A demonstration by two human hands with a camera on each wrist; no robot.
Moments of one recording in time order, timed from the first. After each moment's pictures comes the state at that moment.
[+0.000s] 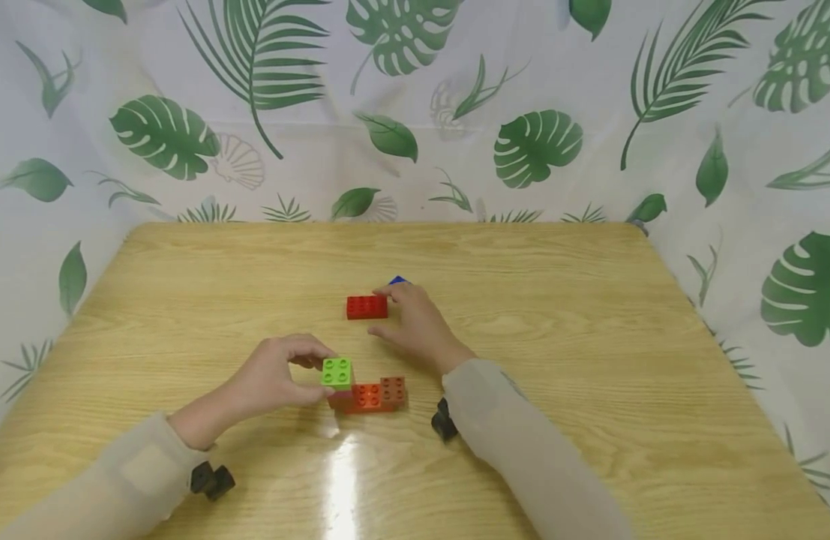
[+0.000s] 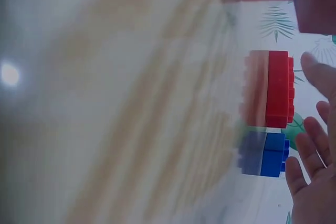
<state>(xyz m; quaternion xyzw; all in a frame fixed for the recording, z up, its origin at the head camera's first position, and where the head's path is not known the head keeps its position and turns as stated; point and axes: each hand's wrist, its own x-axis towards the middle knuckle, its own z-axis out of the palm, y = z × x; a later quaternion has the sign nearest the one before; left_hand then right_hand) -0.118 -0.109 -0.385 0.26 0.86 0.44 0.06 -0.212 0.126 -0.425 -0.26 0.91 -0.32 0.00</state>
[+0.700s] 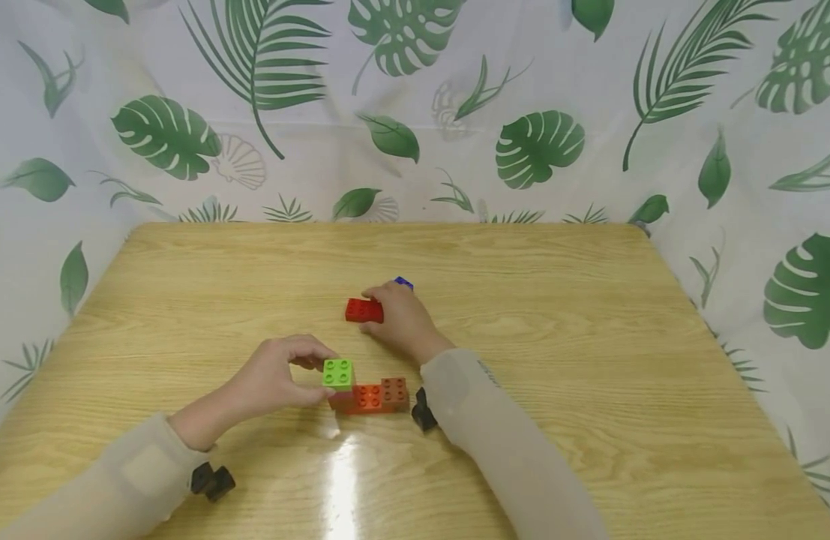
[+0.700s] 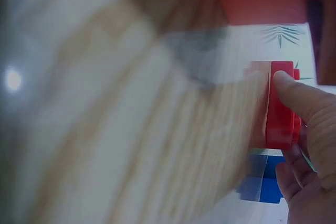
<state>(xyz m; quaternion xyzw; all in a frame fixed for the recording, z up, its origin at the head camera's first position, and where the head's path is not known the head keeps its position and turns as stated) -0.118 -0.109 -0.384 0.26 0.85 0.45 0.06 -0.226 0.100 -0.428 -0.23 0.94 -0.26 0.05</state>
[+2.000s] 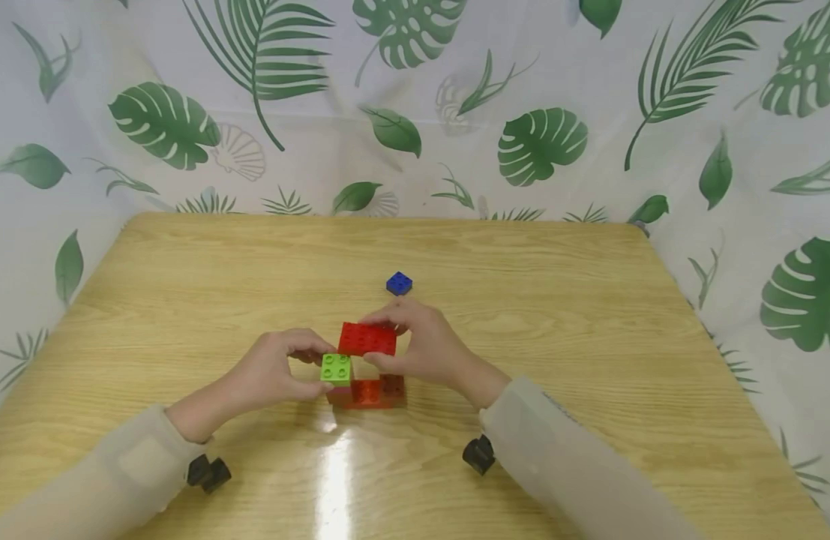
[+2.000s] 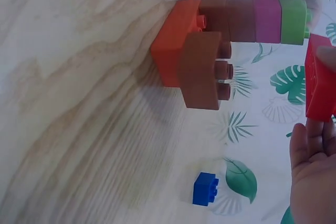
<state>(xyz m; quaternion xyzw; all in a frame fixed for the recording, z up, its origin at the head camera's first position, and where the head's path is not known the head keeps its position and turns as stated) -0.119 -0.110 -0.381 0.27 0.85 0.44 0.06 -0.156 0.139 -0.373 -0.37 0.83 -0.41 -0.02</state>
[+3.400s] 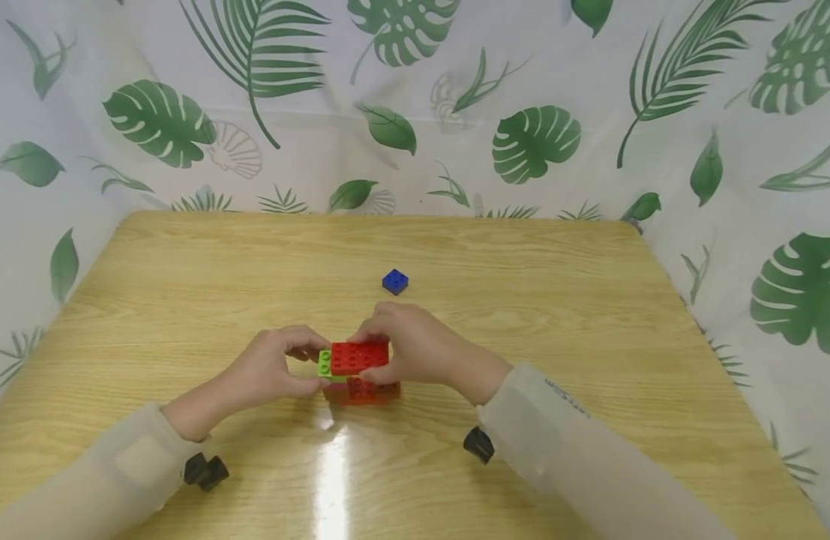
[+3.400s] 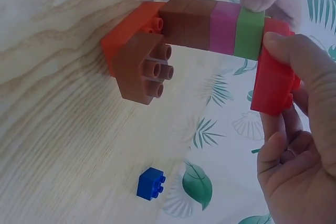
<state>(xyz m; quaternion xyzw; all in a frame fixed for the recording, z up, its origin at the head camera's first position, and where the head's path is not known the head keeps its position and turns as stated) -0.116 -0.107 -0.379 0.26 0.86 0.43 0.07 -0.143 0.131 -0.329 -0.42 0.87 -0.25 0.09</state>
